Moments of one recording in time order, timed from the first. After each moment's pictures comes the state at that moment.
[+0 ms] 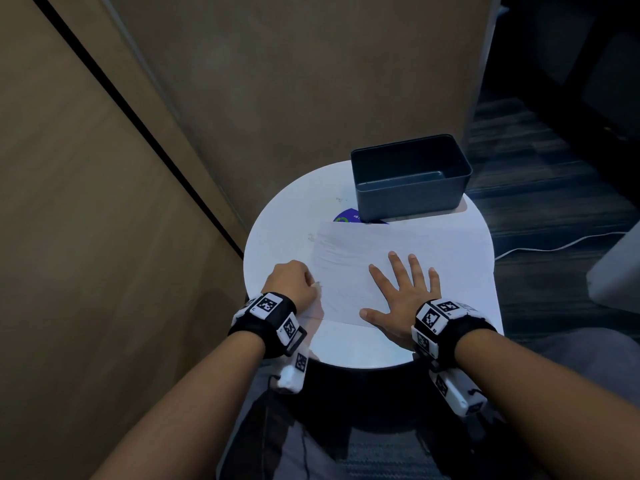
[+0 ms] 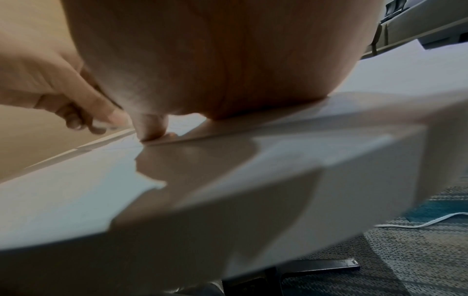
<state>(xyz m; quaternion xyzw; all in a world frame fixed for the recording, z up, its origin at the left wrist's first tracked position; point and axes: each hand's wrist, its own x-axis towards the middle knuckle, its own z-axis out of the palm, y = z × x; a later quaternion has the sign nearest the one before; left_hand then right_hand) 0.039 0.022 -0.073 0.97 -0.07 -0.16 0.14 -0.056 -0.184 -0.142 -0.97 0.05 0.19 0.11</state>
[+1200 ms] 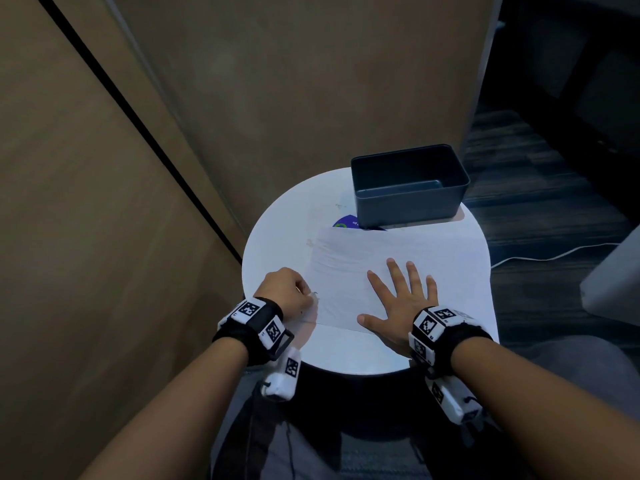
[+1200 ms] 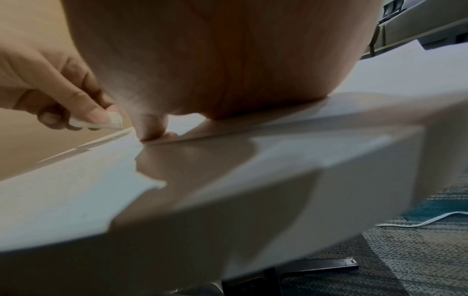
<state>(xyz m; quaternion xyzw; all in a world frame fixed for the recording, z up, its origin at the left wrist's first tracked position) 0.037 0.036 -0.065 0.97 -0.07 -0.20 0.14 -0.058 -0.182 -0.139 -0.97 0.06 0.20 0.11</state>
